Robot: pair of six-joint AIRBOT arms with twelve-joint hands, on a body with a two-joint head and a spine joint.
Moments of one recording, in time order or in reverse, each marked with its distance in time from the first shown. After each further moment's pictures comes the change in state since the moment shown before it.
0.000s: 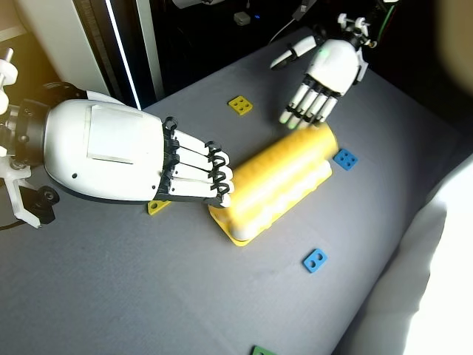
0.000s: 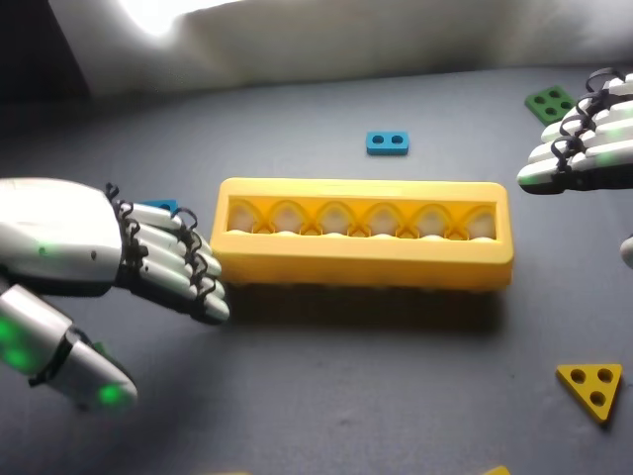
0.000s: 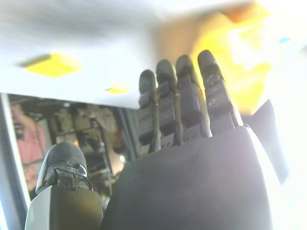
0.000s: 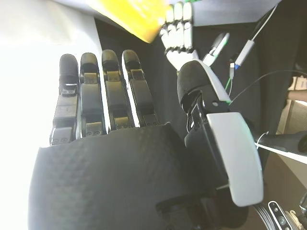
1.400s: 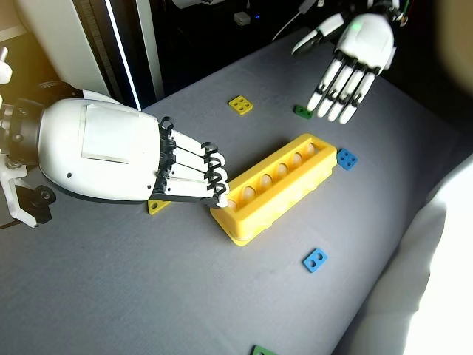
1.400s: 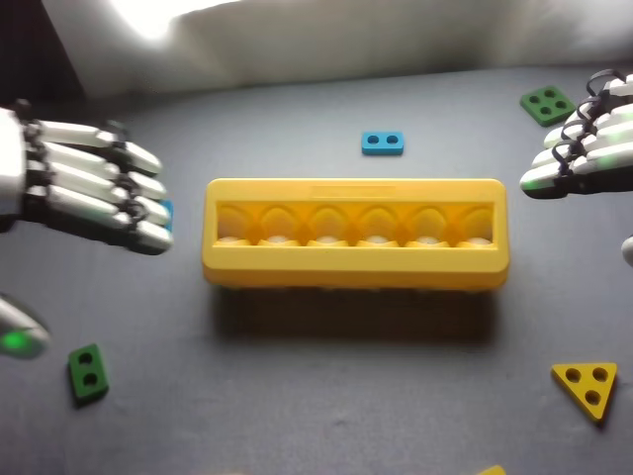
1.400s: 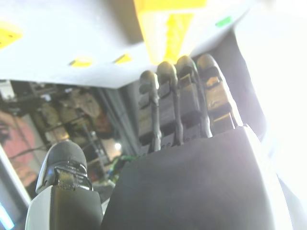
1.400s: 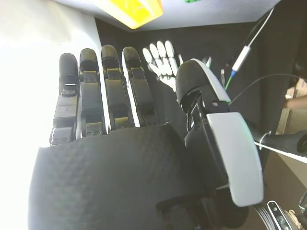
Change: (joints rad) left arm -0.032 0.164 0.017 -0.055 -0.166 0.089; right arm 0.000 0.005 -0.004 -0.001 0.002 0.000
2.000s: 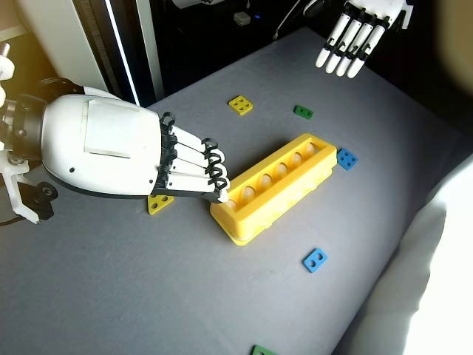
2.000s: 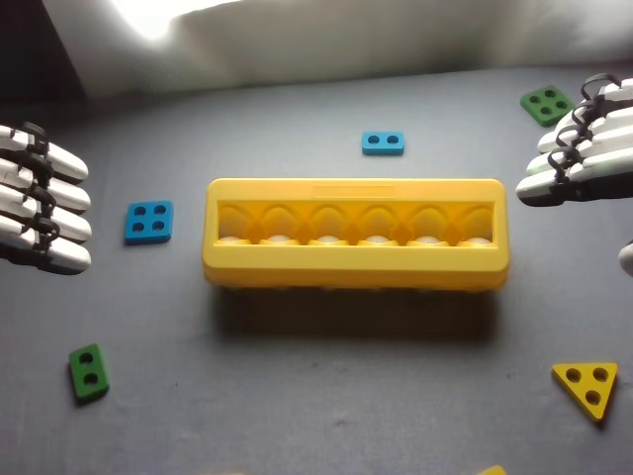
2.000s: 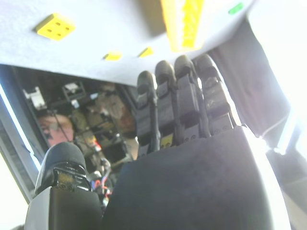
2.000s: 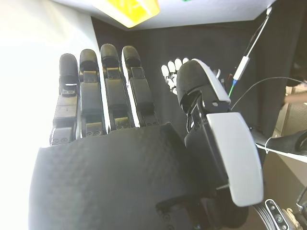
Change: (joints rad) left arm -0.006 0.122 -0.033 0.071 -0.093 0.045; right arm 0.000 0.003 -0.012 0.000 0.007 0.000
